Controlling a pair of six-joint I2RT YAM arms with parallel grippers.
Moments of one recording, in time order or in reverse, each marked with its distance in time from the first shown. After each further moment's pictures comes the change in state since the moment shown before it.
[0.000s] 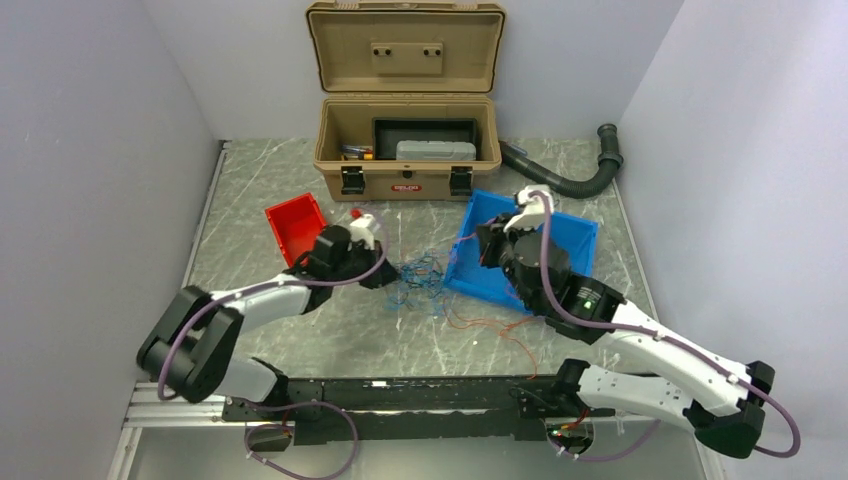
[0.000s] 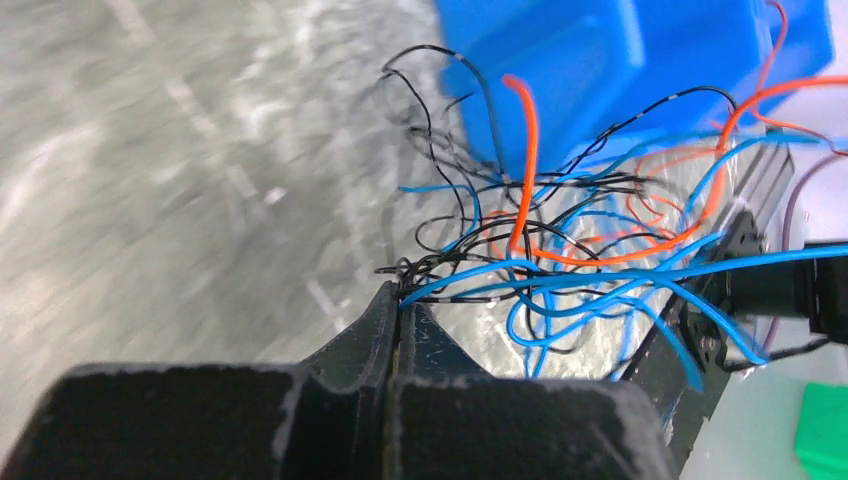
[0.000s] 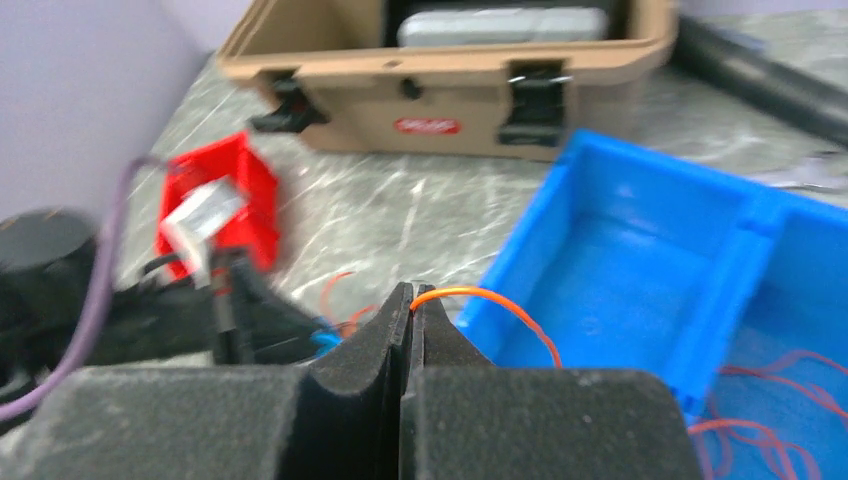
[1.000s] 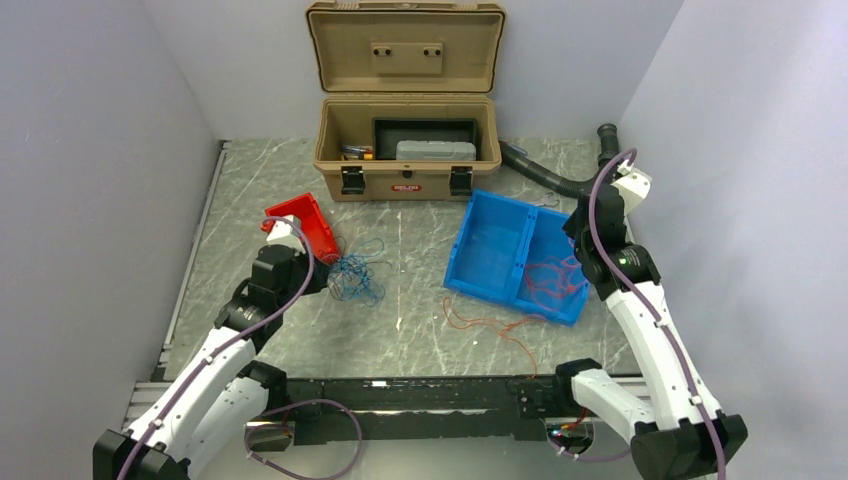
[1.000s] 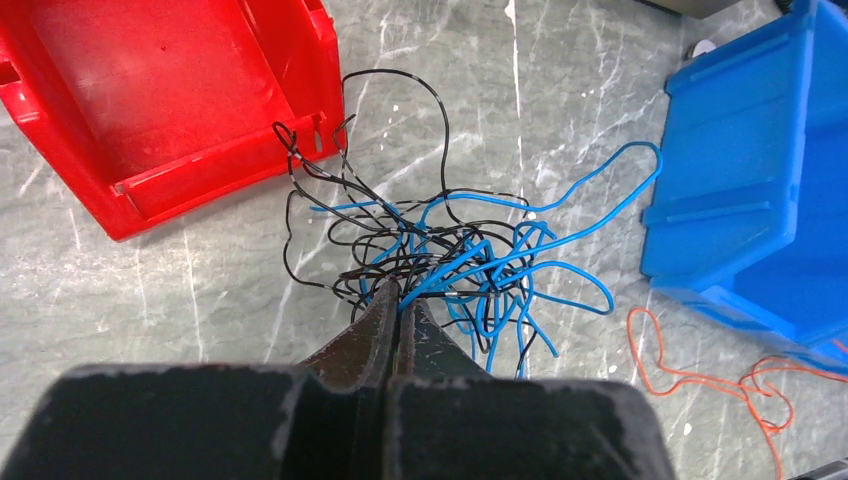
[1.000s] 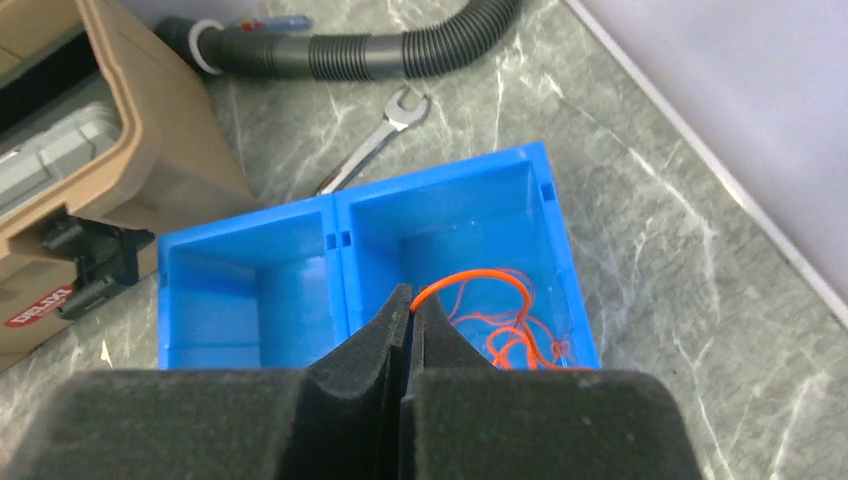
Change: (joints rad) left arm 0.220 -0.693 -0.117 -0.547 -0.480 -0.111; right arm -0.763 0.047 0.128 -0.367 -0.037 0.115
